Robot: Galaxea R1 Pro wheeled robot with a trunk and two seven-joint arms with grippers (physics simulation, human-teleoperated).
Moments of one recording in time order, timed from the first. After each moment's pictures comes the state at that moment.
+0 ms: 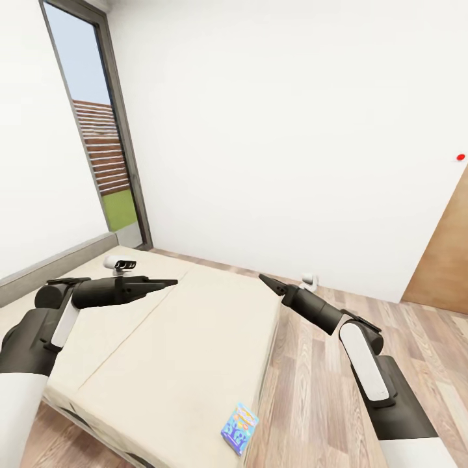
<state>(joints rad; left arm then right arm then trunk) -0.74 0.30 0.02 -1.26 0.33 0.96 -1.57 -0.50 -0.05 0.04 -1.47 -0.77 0.62 0.51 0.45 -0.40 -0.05</state>
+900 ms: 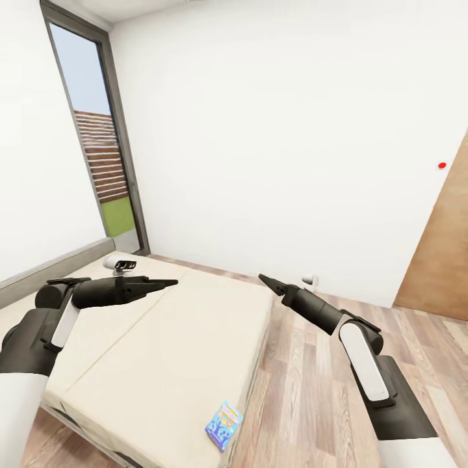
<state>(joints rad) -0.74 0.30 0.02 -1.26 0.33 0.96 -1.57 -0.50 -0.05 0.04 -1.47 -0.77 0.62 0.51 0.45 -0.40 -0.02</state>
